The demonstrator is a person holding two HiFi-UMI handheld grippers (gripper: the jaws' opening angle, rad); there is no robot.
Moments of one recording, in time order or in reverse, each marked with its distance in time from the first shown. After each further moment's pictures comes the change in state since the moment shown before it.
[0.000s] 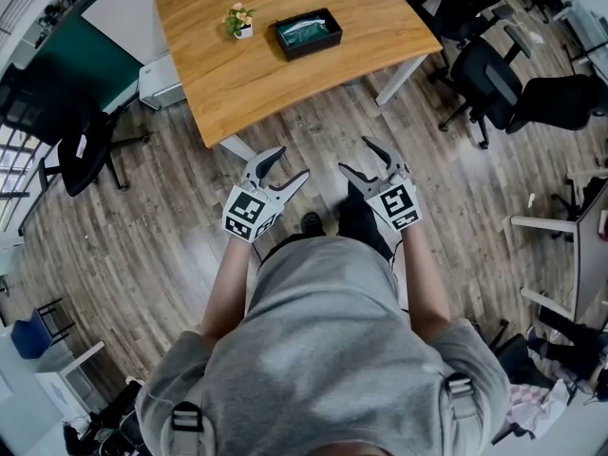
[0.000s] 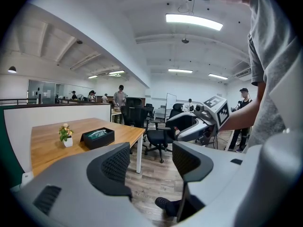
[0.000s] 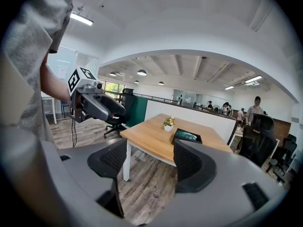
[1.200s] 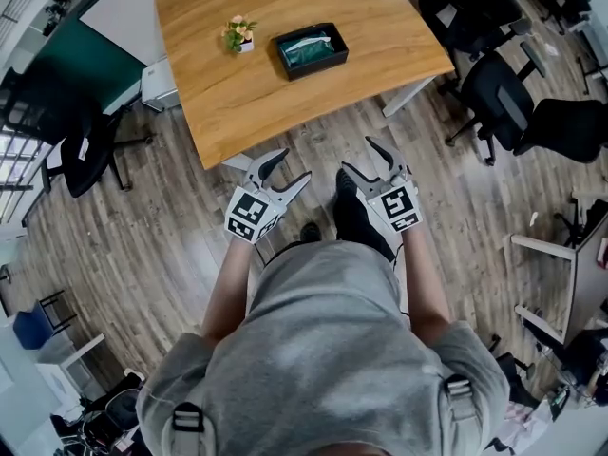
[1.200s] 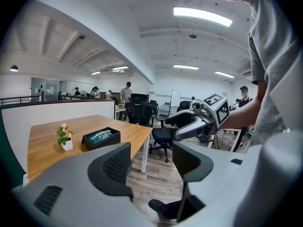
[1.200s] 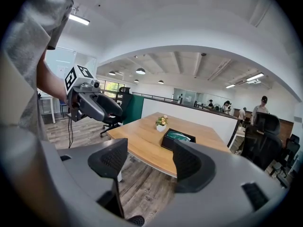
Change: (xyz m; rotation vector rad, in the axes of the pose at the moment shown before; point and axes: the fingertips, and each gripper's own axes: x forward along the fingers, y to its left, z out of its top) left arm 0.075 0.064 0.019 -0.026 0.043 0.033; right arm 0.058 -0.093 -0.002 0.002 0.006 0.008
